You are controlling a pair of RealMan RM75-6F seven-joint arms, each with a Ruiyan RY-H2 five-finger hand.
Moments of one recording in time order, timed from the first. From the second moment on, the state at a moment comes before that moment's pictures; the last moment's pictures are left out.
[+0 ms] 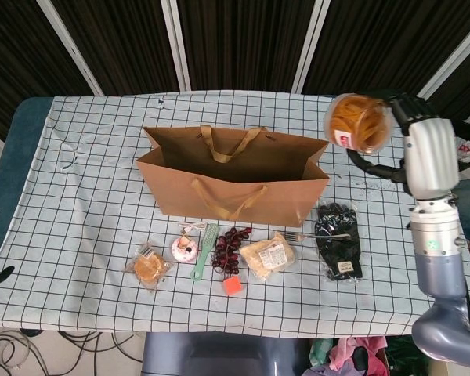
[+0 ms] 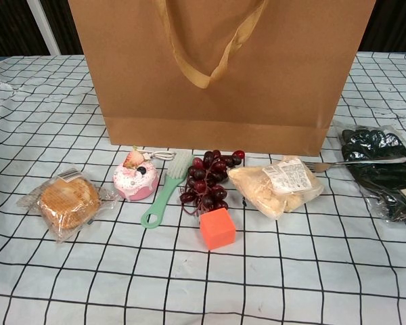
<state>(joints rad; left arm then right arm) -0.06 -1.00 -0.06 -1.64 1.50 1.54 -0.04 0.60 -0.97 0.56 -1.98 -1.13 1.36 -0.09</state>
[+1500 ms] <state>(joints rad) -0.05 -0.99 -0.06 -1.64 1.50 1.55 -0.07 0.66 -0.95 0.46 -2.05 -1.01 1.37 -0.34</state>
